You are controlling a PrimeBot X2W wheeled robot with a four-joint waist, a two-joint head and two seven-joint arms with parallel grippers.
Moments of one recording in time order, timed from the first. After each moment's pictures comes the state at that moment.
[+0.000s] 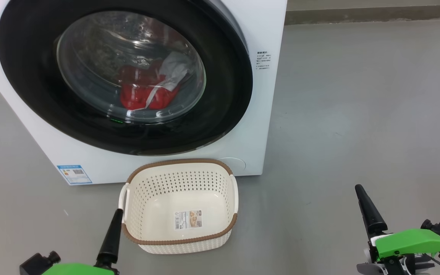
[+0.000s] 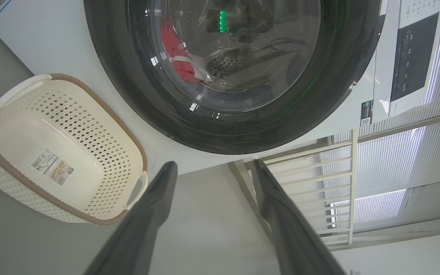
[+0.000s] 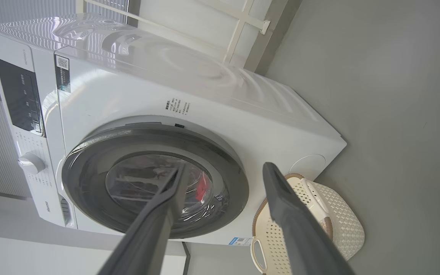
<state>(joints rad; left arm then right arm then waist) -0.09 0.04 -0.03 0.34 -1.31 -0.12 -0.01 -0.07 -0.03 -0.02 0.37 1.40 0.13 -0.02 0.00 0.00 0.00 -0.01</state>
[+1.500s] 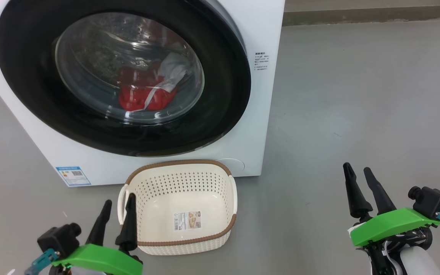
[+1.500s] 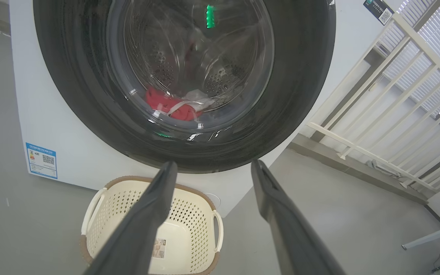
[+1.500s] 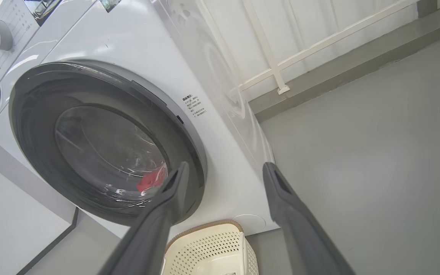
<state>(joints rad) -0.15 0.04 -0.08 0.33 -0.61 -0.04 -0.14 -0.16 -0.03 -0.01 0.36 0.70 0.13 -0.14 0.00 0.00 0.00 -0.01</state>
